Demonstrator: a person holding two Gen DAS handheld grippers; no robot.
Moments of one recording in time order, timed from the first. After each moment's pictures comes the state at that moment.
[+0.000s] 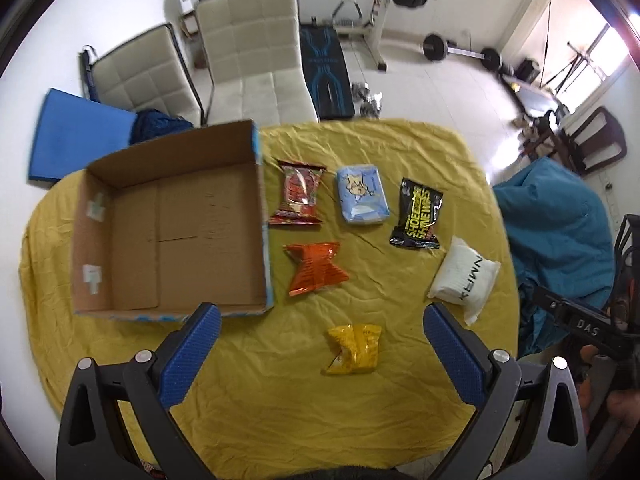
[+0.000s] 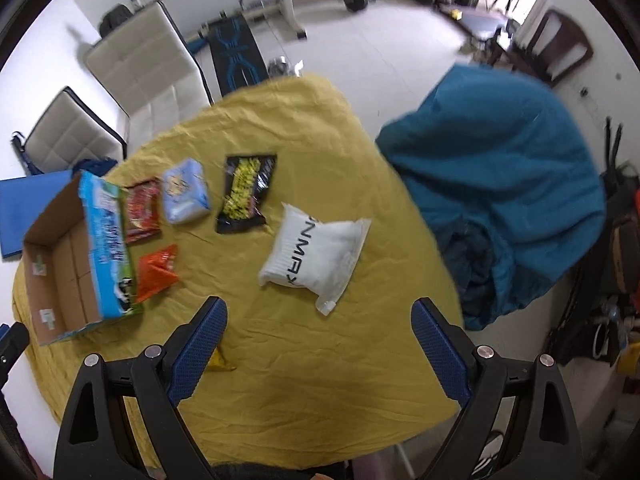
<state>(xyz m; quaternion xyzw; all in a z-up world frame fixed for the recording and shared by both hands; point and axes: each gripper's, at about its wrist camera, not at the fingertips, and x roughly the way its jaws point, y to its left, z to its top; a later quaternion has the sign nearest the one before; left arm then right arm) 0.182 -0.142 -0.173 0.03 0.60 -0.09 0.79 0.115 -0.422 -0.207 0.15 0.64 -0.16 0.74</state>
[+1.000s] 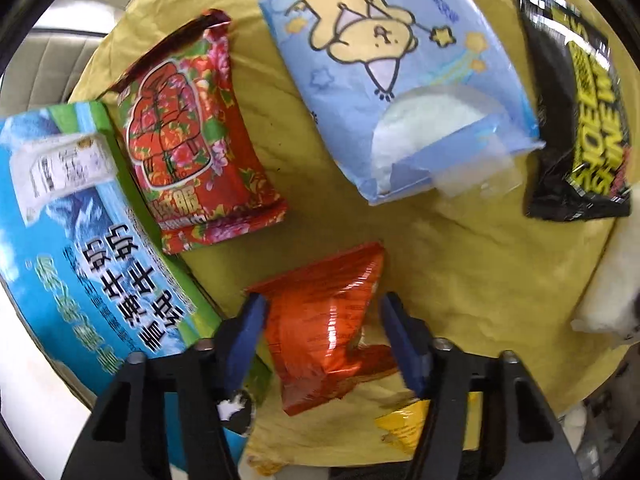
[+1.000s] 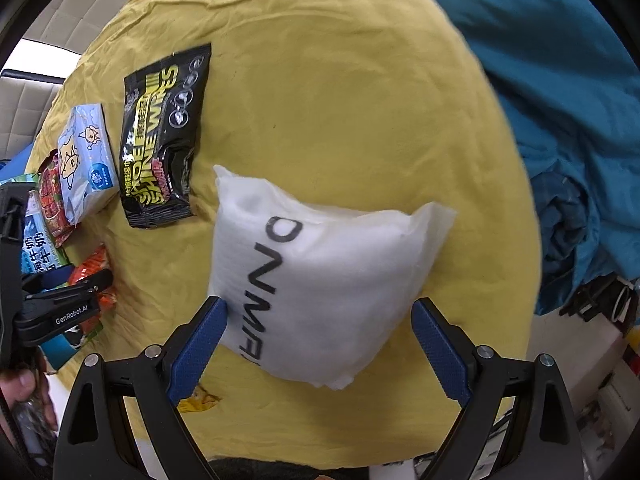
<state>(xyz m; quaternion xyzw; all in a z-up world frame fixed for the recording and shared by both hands) 0.287 -0.230 -0.457 0.25 0.79 -0.06 0.56 0.184 -0.472 -0.411 0.22 0.77 -0.12 0.59</state>
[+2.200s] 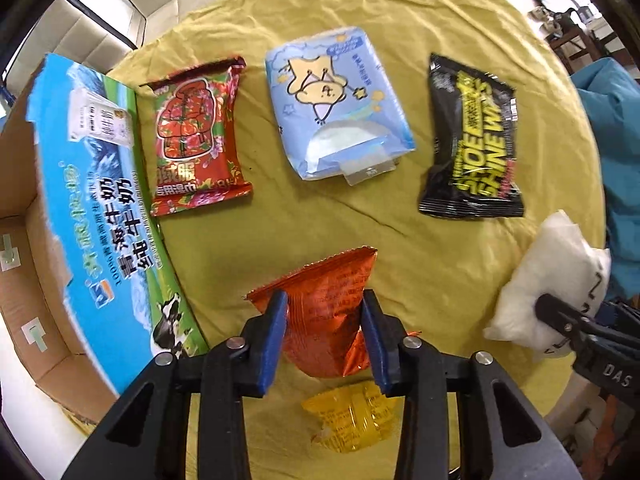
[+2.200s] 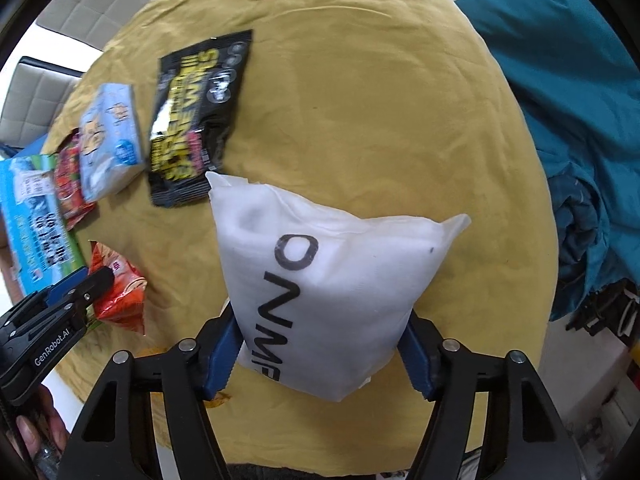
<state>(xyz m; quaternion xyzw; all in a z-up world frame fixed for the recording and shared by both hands) 0.222 -0.205 -0.413 0.13 0.74 -0.10 0.65 0.170 -0.443 -0.406 0.21 0.75 -0.10 0.62</state>
